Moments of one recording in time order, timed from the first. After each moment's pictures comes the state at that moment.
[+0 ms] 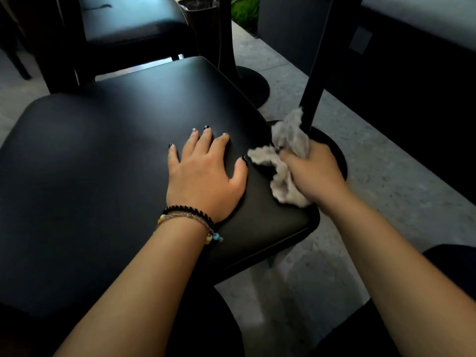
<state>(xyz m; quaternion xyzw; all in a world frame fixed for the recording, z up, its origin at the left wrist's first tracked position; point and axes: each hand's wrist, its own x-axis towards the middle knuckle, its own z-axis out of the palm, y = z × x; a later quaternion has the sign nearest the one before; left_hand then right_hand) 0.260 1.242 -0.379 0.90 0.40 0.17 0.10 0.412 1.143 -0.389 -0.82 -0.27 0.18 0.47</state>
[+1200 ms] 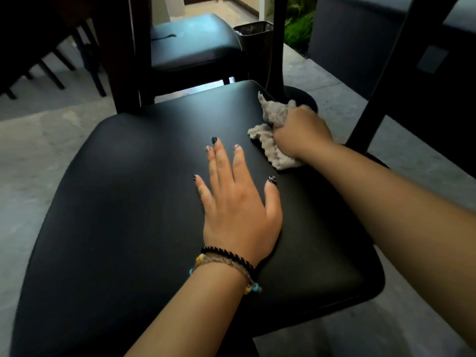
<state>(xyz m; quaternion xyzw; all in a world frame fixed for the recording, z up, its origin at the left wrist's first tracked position) 0.261 1.236 -0.378 0.84 0.48 0.22 0.14 0.448 1.302 -0.371 -0.87 -0.45 0.05 0.21</state>
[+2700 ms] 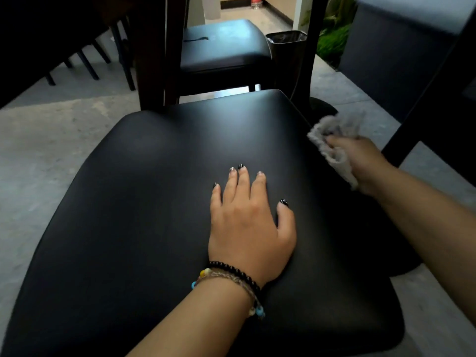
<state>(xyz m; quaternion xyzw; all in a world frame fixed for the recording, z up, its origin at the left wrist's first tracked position) 0.268 1.244 -0.379 0.83 0.51 0.19 0.10 0.491 1.279 -0.388 -0.74 -0.27 0.34 0.52</state>
